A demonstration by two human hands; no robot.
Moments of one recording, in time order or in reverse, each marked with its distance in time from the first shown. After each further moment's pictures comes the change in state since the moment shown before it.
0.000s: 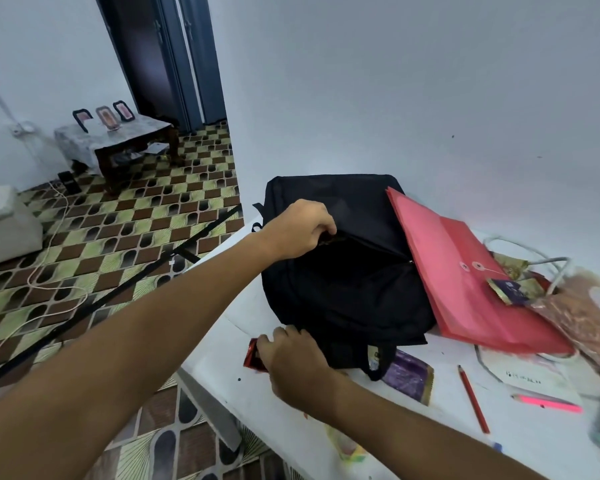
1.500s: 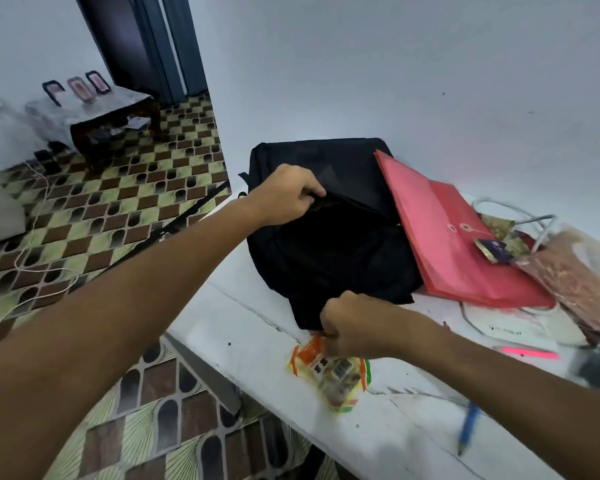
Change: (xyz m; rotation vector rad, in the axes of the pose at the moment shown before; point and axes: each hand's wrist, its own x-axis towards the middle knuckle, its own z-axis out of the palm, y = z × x) left_hand 0.002 0.002 0.006 -0.054 -0.012 -0.064; right_hand -0.059 0.073 -0.059 0.276 -0.375 0.068
